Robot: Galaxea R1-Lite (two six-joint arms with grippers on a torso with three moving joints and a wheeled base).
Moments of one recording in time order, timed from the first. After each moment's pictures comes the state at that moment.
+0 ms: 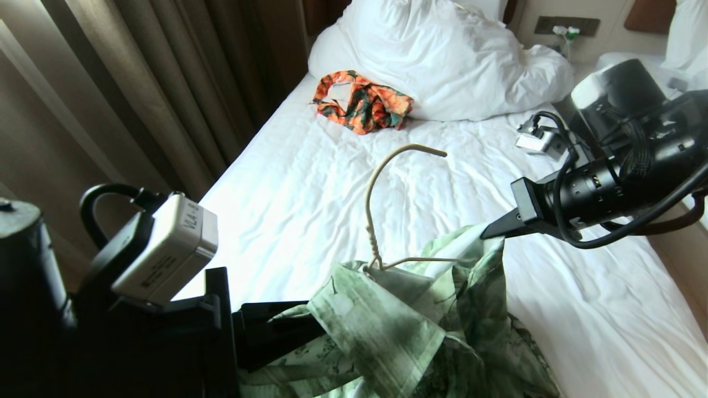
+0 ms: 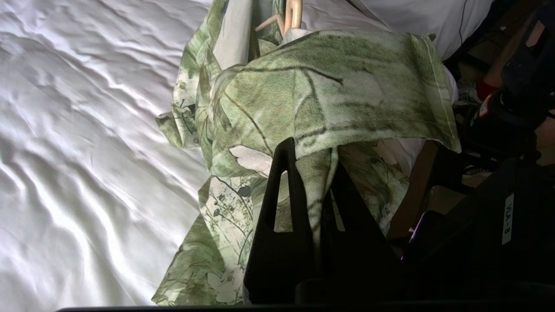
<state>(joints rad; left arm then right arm) -0.89 1.19 -0.63 -0.32 -0.17 0.12 0.40 1.72 -1.62 0.69 0.40 0.35</state>
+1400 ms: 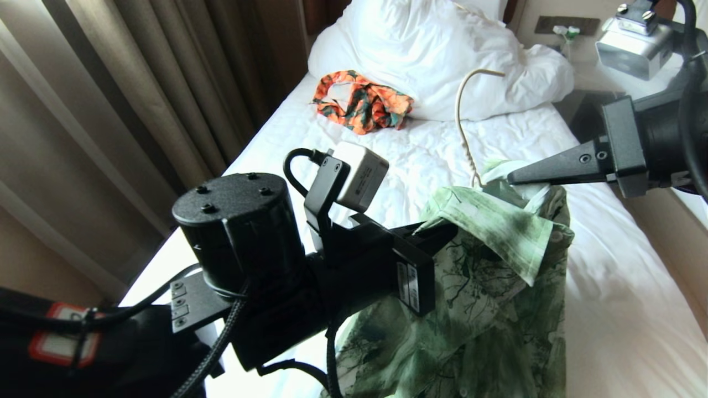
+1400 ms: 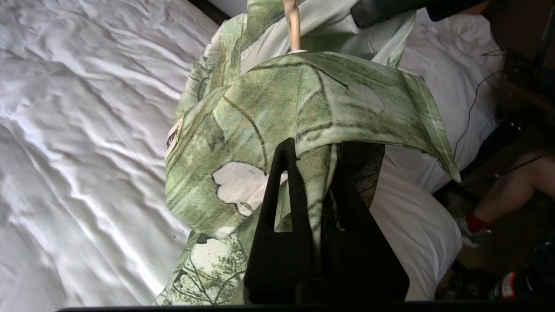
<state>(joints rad) -0.97 1.70 -0.81 -0.96 -0.04 -0.09 0.48 1.49 -1.63 0.60 0.40 0.32</state>
